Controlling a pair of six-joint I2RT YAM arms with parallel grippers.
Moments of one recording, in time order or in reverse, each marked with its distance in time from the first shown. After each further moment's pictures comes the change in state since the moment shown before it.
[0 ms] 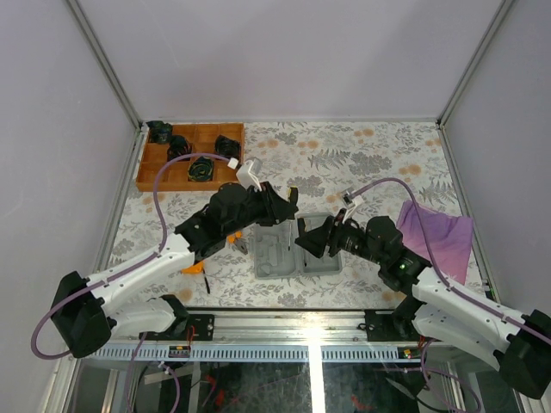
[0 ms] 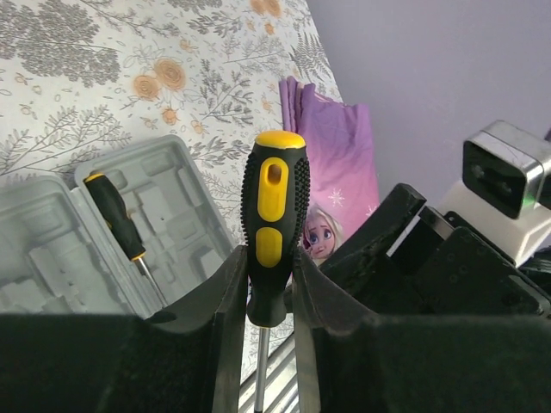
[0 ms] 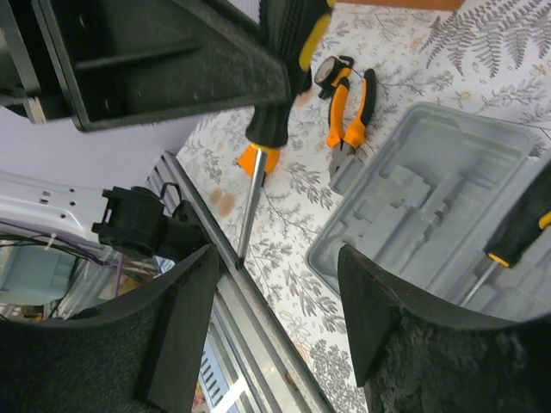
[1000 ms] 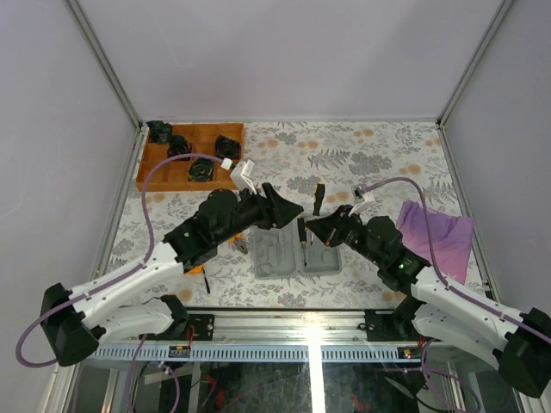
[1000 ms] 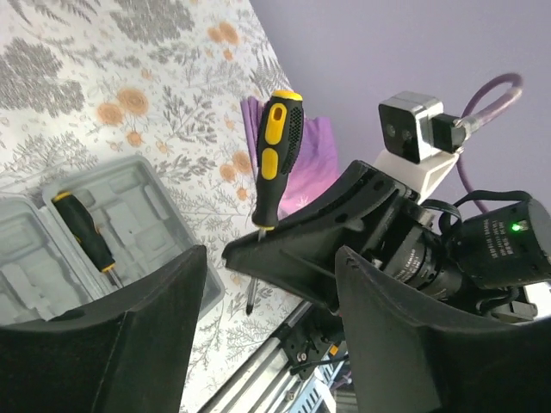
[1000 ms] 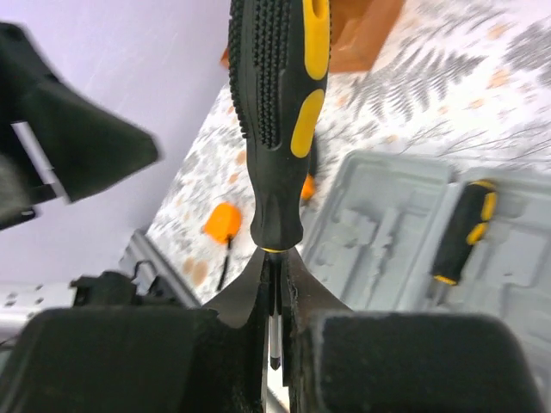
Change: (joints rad) left arm -0.072 -0.077 -0.006 0.027 -0.048 0.004; right arm 0.000 0.047 -0.015 0.107 0.193 0.114
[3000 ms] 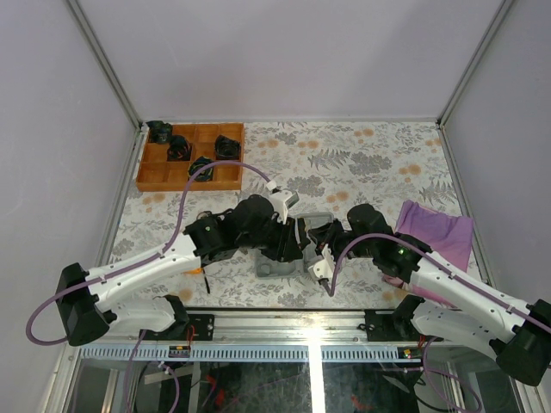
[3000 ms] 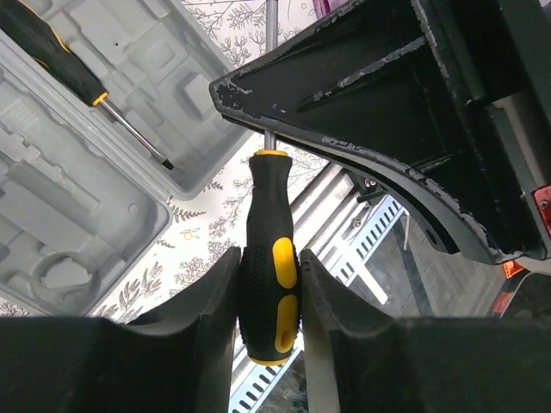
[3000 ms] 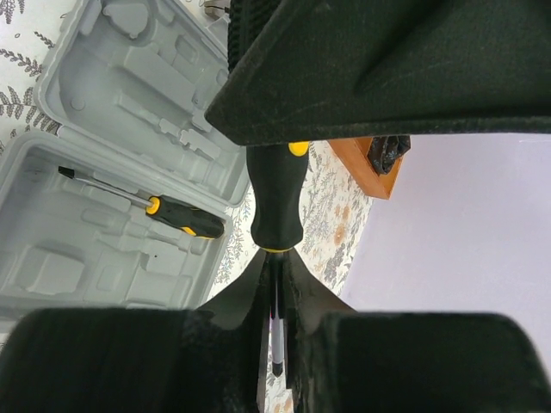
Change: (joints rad) left arm -0.119 0.131 0.170 -0.498 0.175 0.227; right arm 0.048 0.064 0.257 -0.648 -0.312 -2.249
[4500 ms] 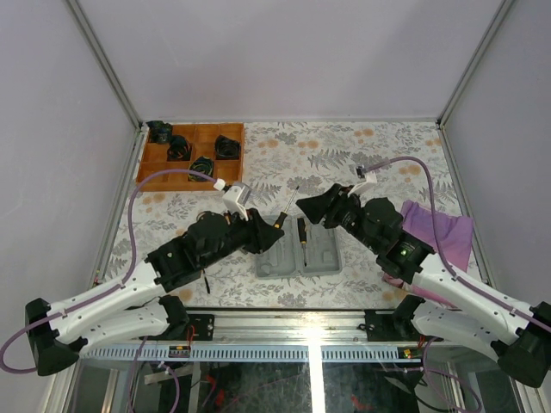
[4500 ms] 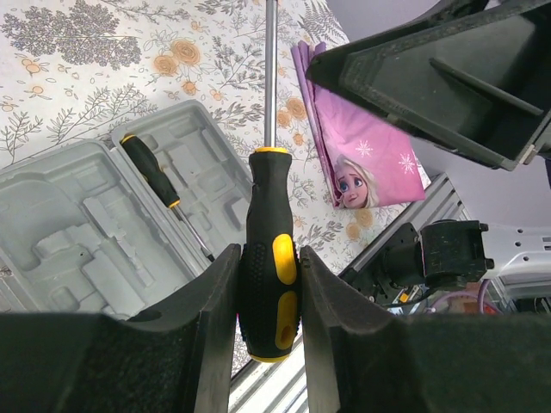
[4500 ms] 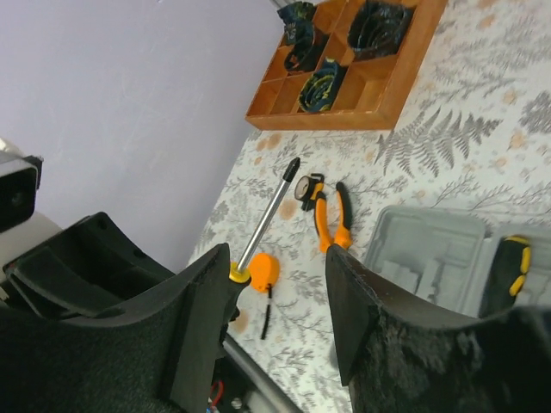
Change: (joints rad) left arm 0.000 -0.352 -0.267 0.287 -0.313 -0.060; right arm 0.005 -0.032 0.009 0.463 0.492 2.230
